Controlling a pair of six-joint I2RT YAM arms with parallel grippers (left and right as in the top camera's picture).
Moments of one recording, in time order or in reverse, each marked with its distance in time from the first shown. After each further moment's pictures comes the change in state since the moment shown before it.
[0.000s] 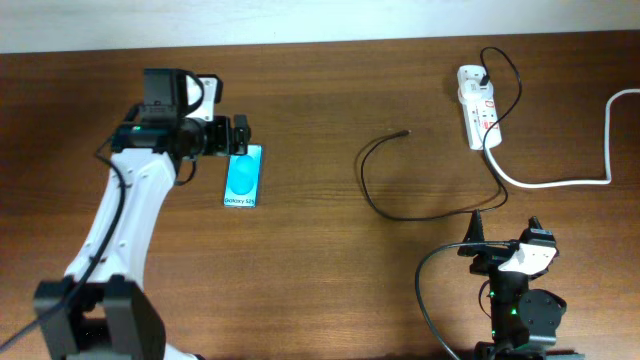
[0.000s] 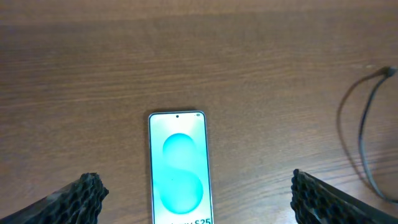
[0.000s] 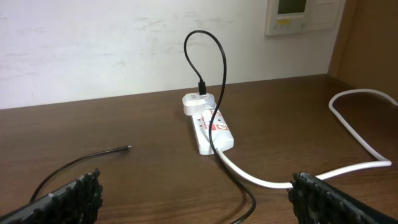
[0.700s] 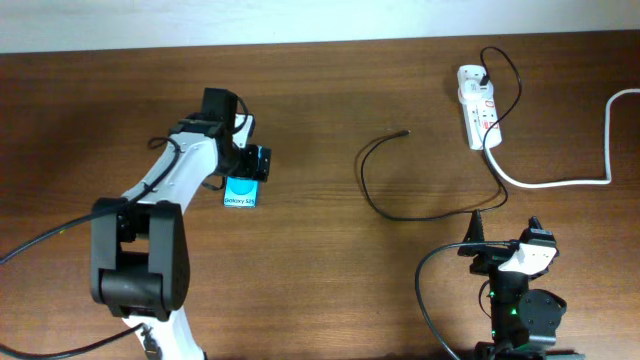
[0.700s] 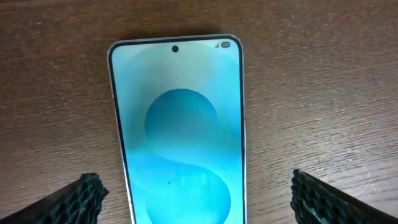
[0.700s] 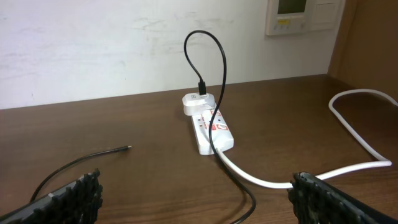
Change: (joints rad) left arm -0.090 0.299 0.002 -0.022 -0.151 0.012; right arm 0.000 0.000 0.000 0.000 0.000 0.000
